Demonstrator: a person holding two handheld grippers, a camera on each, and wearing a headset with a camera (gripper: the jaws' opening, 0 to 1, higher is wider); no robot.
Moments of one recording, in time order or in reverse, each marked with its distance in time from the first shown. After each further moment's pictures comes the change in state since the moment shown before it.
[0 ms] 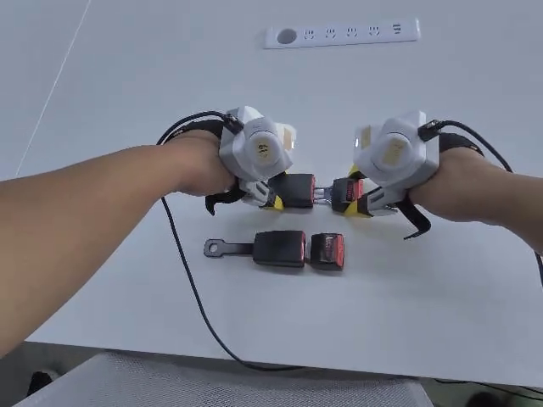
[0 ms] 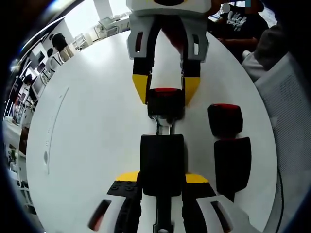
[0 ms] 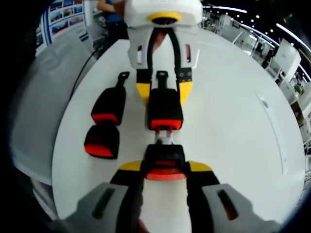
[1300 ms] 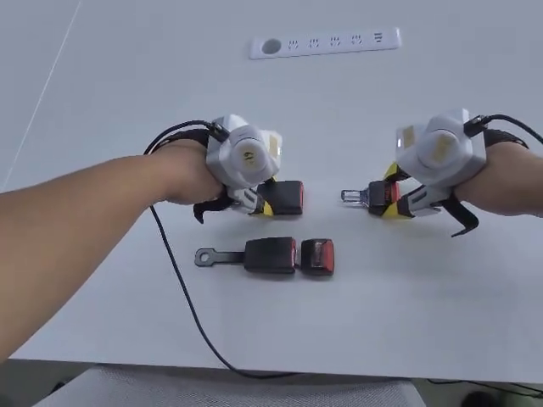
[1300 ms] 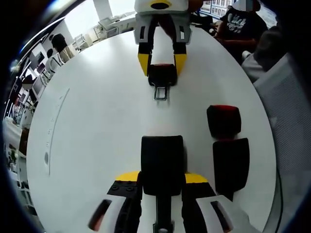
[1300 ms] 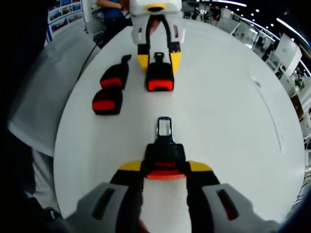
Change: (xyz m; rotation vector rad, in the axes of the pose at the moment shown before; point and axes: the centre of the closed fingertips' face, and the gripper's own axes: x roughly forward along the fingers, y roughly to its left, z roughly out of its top) left arm -0.002 -0.001 0.002 0.008 -0.001 -0.002; right arm -0.033 -0.004 -0.056 0.004 0.071 0.012
